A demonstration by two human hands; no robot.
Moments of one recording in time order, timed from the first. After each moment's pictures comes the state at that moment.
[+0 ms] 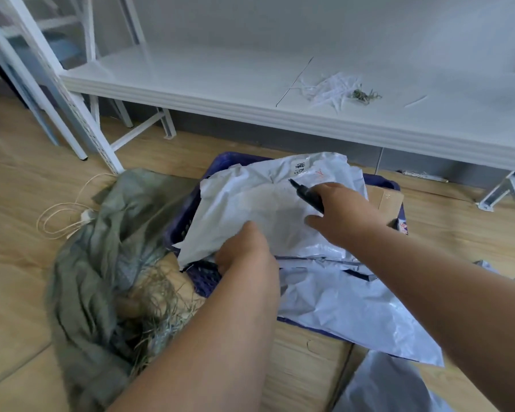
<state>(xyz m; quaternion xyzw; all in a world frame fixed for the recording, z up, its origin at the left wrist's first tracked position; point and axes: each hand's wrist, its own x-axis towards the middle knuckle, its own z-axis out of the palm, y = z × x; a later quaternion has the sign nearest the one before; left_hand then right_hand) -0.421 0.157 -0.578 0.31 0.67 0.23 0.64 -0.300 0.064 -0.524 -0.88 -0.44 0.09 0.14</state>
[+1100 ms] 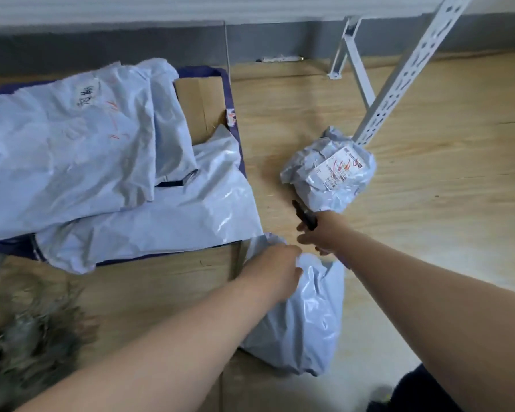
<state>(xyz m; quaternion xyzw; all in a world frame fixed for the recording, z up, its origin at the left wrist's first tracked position) -0.366 -0.120 -0.658 0.93 0.05 -0.25 0.27 -0.247 -0.224 -0.694 -0.90 -0.05 0.37 0.21</state>
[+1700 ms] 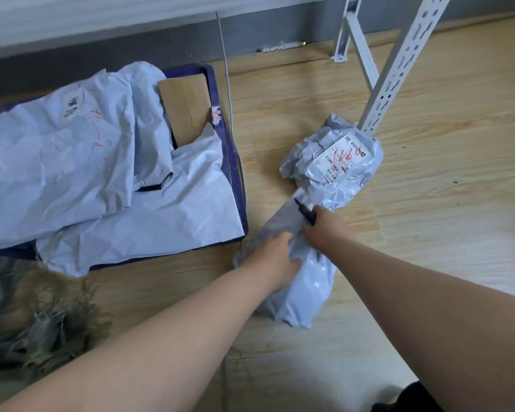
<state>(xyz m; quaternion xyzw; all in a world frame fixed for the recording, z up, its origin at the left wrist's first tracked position) -0.339 -0.139 -0.664 0.90 0.17 -0.31 0.28 -0.241 -0.240 -0.726 -0.93 -0.07 0.29 0.20</state>
